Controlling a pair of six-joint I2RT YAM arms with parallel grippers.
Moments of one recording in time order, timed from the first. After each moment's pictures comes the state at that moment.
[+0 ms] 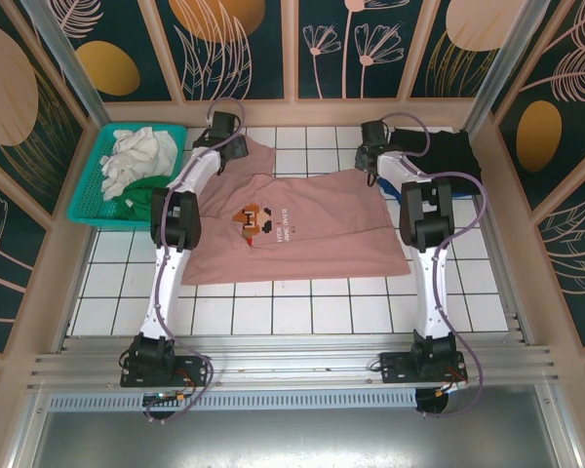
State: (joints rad) left arm -0.20 2.72 2.45 -0.53 -0.21 -0.37; right arm 0.20 2.44 1.96 -0.41 0.22 0.37
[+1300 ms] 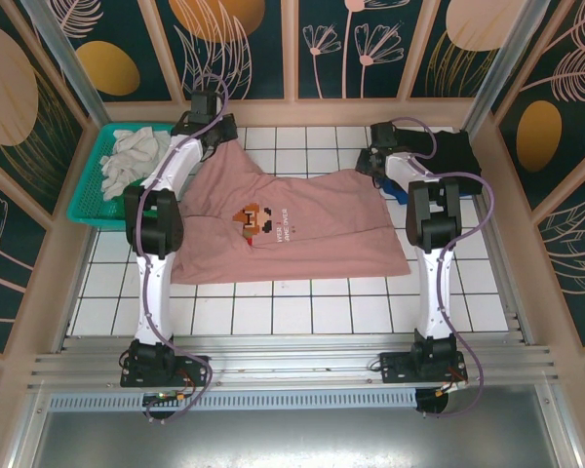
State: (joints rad) left arm -0.17 2.38 2.17 -0.47 0.09 -0.38; right arm 0.16 2.38 1.88 -0.40 -0.01 0.38
